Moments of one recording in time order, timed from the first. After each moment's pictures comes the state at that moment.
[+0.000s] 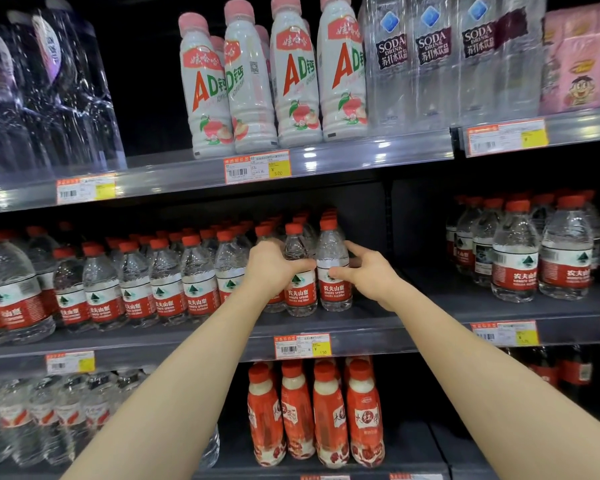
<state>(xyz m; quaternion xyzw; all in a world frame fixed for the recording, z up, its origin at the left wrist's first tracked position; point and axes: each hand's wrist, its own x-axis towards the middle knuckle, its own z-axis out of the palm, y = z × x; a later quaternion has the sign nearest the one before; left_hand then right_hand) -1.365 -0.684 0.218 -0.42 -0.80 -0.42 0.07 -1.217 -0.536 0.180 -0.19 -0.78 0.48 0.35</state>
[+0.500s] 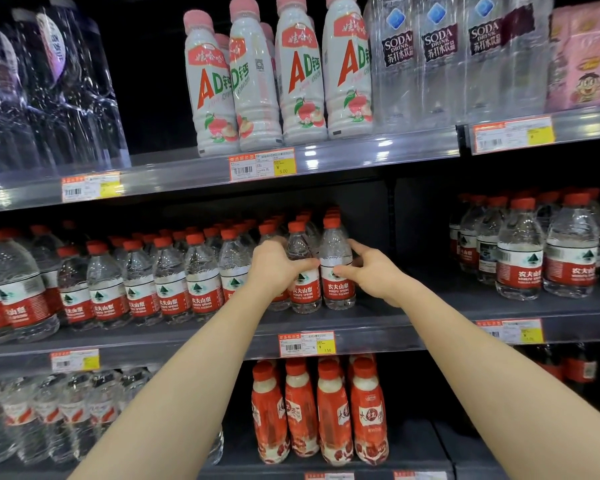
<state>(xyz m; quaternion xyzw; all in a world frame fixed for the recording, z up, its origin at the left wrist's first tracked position) -1.372 -0.682 0.213 -0.43 -0.80 -0.41 0.08 -1.215 -0.538 0.185 -0.20 -0.81 0.44 0.32</state>
